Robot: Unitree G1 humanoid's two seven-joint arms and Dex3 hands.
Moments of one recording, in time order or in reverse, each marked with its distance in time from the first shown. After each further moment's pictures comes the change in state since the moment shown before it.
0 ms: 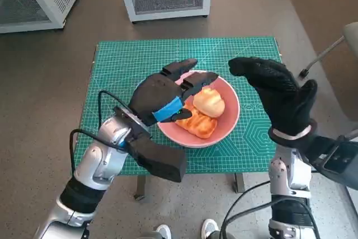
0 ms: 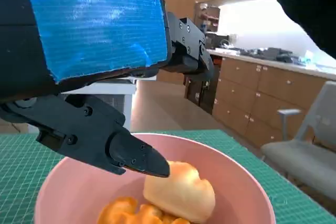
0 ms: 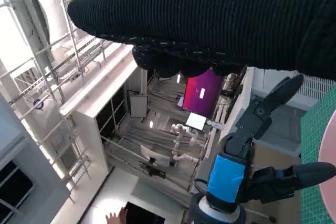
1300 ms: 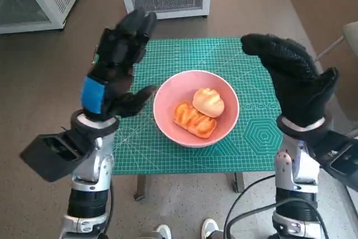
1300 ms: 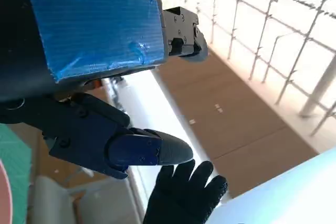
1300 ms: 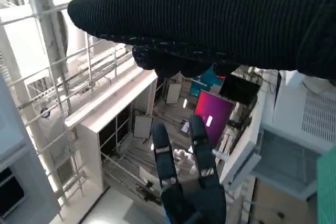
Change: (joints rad) left arm 0.085 -0.206 0.411 0.018 -0.994 -0.290 -0.192; right arm -0.080 -0.026 -0.006 -0.084 -0.100 -0.030 -0.164
